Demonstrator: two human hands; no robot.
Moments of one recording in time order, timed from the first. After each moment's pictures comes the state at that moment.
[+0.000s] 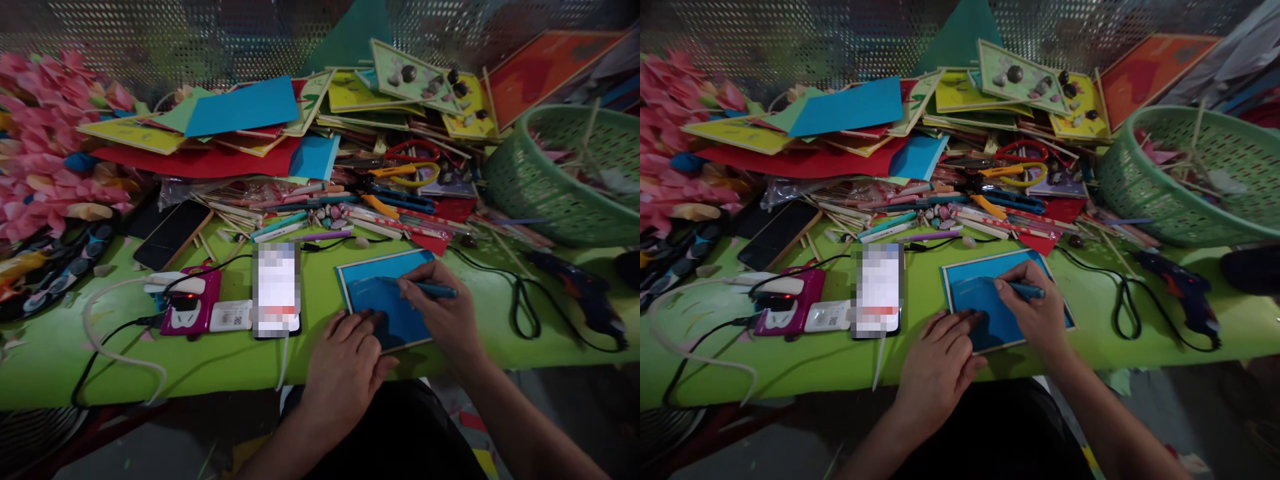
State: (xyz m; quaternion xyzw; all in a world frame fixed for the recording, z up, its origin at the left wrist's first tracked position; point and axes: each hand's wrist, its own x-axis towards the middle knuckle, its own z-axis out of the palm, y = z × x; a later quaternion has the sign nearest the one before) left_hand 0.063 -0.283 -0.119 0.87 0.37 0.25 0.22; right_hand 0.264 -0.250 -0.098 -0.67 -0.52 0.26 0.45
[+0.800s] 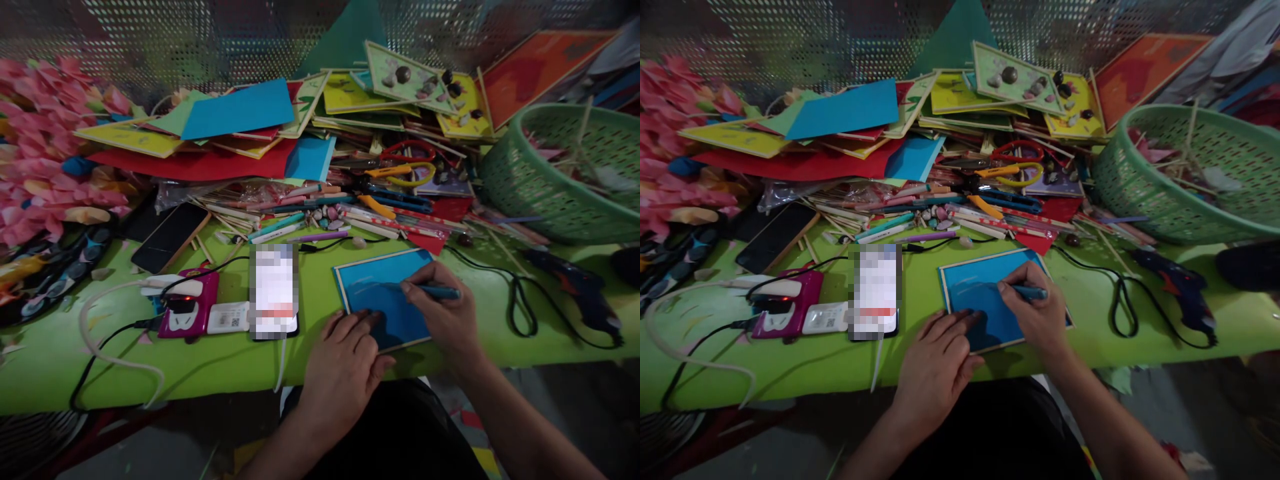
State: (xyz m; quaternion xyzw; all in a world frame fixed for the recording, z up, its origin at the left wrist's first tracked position) left_hand 0.063 -0.284 -0.120 0.87 0.37 0.25 0.22; right_hand 0.269 -0.254 -0.099 -0.68 -0.53 0.24 0.45
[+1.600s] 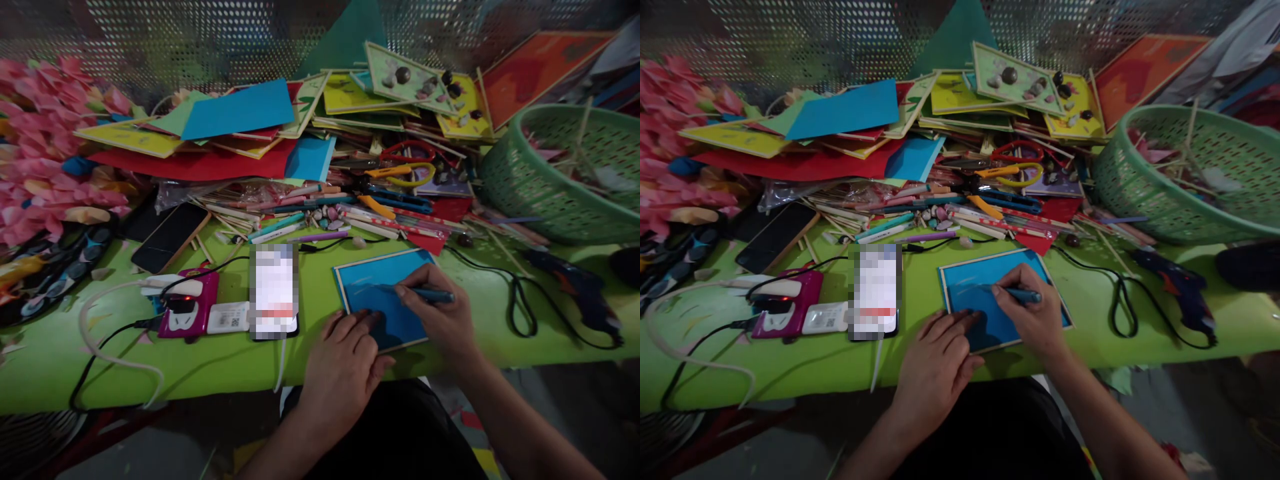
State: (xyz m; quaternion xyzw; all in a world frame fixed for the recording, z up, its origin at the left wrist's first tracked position) left_hand 0.063 -0.284 -0.119 0.87 0.37 0.25 0.22; right_hand 0.266 -0.254 -0.093 -0.66 -0.55 0.25 0.44
